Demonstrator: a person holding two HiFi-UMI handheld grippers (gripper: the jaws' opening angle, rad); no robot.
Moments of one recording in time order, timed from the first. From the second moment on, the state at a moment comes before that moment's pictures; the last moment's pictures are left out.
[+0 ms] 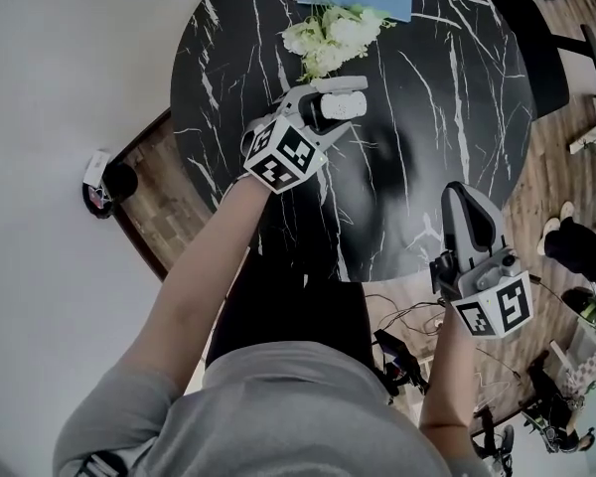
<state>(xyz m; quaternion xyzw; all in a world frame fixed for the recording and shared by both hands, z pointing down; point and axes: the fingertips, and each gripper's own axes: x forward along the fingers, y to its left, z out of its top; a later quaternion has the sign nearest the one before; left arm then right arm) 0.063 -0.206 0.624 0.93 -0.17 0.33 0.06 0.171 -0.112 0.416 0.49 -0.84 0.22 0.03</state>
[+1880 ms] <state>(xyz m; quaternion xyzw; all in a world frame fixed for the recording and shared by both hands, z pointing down) 0.007 -0.116 0.462 0.93 -0.19 0.30 0.04 0.182 -0.097 0.242 0.47 -0.88 0.05 -0.03</state>
